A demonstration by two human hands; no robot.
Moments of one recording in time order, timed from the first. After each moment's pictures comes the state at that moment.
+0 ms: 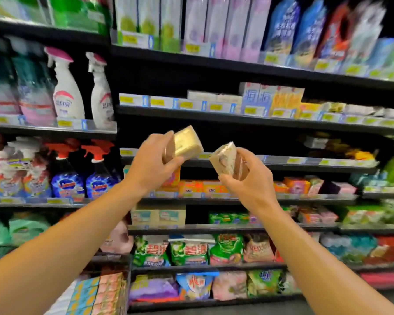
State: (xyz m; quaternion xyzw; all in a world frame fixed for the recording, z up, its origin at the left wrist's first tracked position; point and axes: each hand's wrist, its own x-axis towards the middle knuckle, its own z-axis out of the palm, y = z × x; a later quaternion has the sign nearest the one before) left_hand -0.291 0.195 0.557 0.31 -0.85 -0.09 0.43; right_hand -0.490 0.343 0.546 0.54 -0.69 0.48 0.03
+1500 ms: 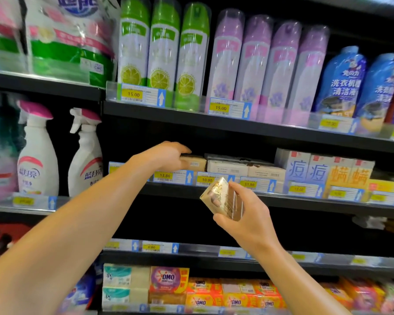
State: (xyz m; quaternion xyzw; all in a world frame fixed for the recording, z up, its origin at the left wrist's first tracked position) left_hand -0.398 -0.082 0.709 0.40 -0.90 -0.03 0.16; right_hand -0.563 0.096 0.592 0.61 -0.64 0.47 0.05
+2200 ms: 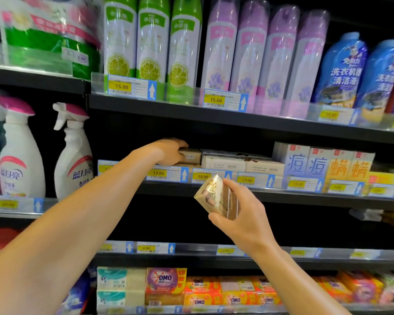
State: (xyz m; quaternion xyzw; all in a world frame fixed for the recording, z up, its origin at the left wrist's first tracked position) left_hand -0.420 -0.110 0.707 0.41 -0.90 -0.04 0.13; right_hand -0.564 0.089 0.586 0.61 -0.64 0.47 0.03
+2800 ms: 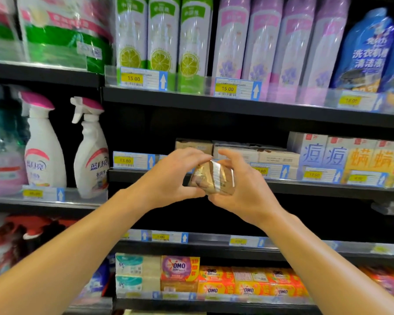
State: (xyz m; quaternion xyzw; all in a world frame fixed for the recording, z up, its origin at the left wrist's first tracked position) left_hand -0.365 -0.036 0.636 0.14 -0.92 0.02 0.36; right_hand -0.547 0.073 0.627 0.69 -0.60 0.39 0.06
